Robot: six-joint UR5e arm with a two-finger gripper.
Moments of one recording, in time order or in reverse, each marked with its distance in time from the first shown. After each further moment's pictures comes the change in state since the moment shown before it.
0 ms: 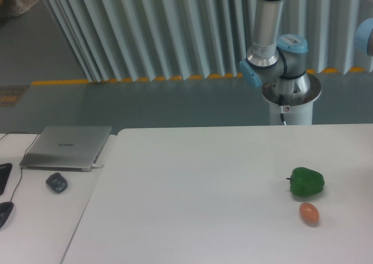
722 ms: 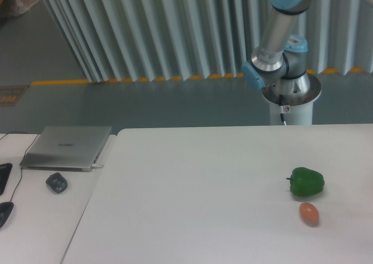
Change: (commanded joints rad) arm 0.110 -0.063 0.015 0.188 -0.187 -0.362
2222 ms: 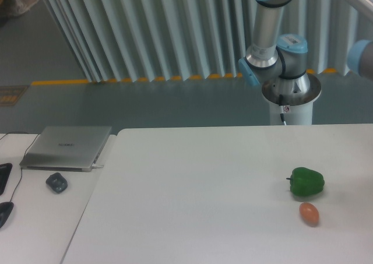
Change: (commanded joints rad) arm -0.043 -0.113 0.086 0.067 0.148 -0.025
